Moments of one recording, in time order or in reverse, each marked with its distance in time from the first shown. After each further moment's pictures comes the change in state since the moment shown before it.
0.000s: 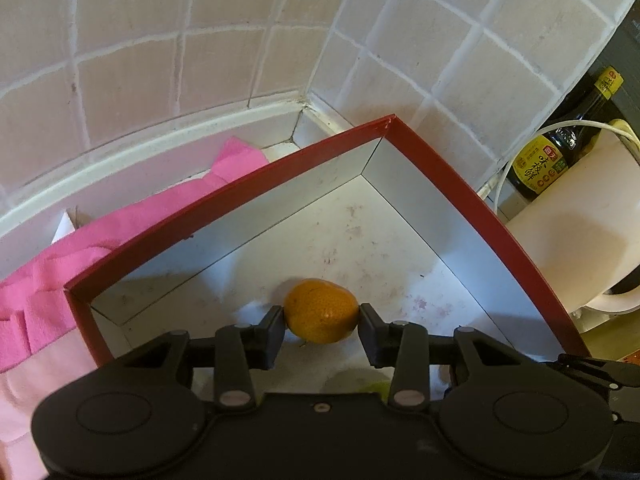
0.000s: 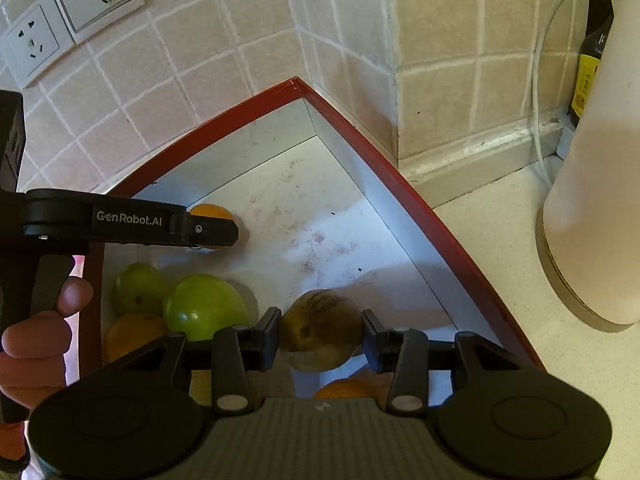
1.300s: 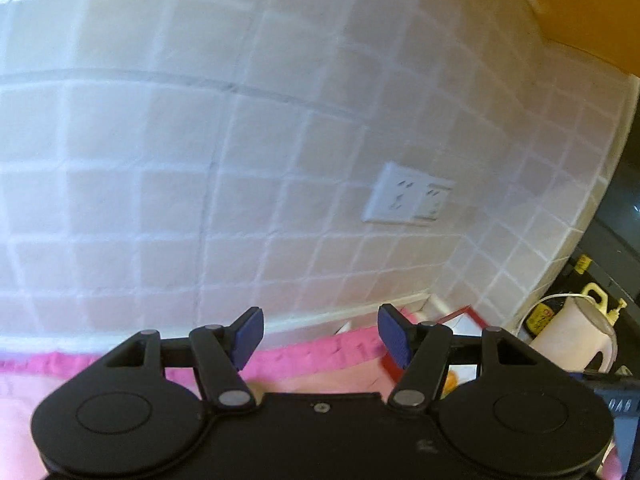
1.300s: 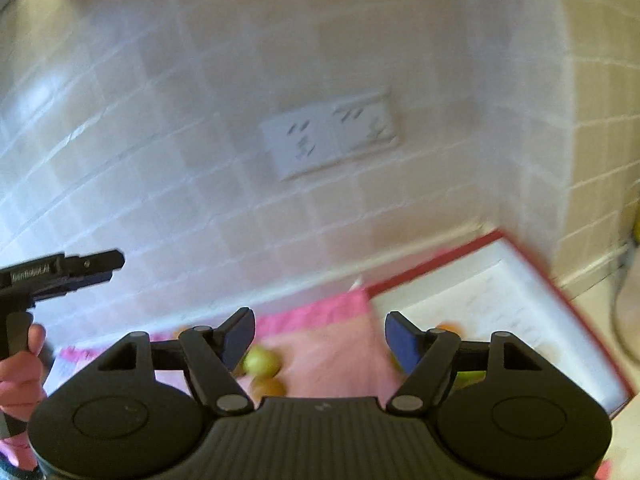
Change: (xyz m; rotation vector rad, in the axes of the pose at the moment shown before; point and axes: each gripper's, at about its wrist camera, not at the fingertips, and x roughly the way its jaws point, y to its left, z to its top) left arm -0.362 0.131 -0.126 -0.160 -0.532 0.202; right arm -0.163 0.187 -0.038 -0.151 -0.243 0.254
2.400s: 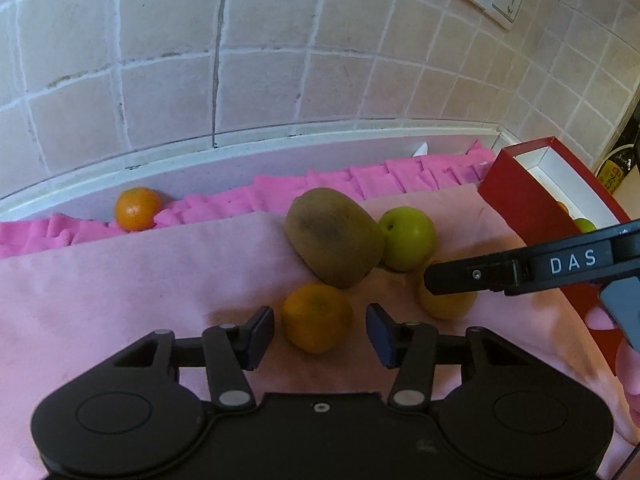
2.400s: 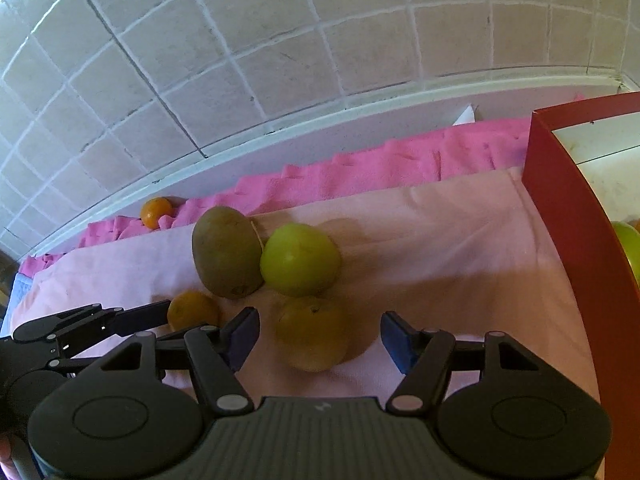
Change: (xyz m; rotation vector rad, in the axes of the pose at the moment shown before) left arm 0.123 0.064 -0.124 0.113 0.320 0.054; right arm 0.226 0.044 -0.047 0.004 0.383 0.034
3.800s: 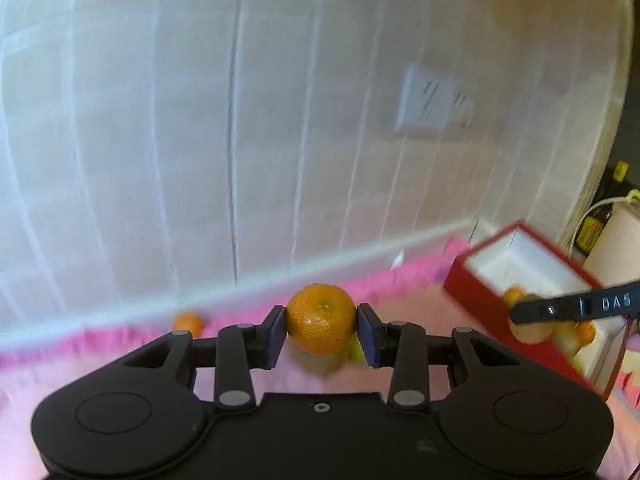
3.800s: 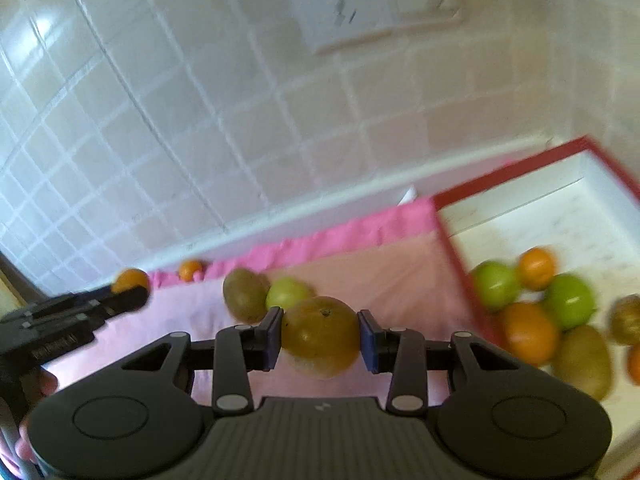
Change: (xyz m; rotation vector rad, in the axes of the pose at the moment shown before) left arm -0.125 -0.049 0.040 0.081 -0.291 0.082; right arm -0.156 -0.028 -0.014 0.032 -0.236 0.007
